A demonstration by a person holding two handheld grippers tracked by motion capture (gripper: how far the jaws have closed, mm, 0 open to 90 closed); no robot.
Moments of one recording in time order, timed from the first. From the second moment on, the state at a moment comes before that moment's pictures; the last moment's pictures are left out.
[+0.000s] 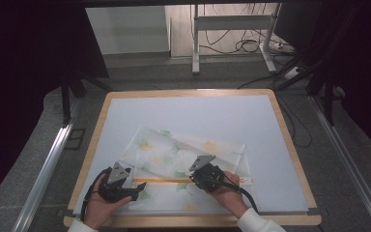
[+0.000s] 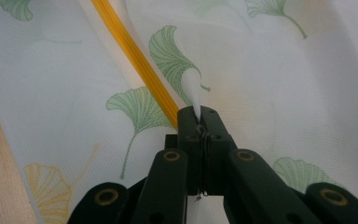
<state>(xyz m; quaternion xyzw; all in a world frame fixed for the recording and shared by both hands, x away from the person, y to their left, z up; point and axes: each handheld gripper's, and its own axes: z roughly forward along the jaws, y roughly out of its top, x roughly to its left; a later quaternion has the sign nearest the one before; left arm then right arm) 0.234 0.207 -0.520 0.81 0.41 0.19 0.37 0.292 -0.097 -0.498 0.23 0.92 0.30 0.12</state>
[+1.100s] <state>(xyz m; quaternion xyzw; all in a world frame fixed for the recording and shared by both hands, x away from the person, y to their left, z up) 0.236 0.208 -0.522 0.81 0.41 0.18 0.37 0.324 -0.122 -0.459 0.27 0.89 0.35 0.14</state>
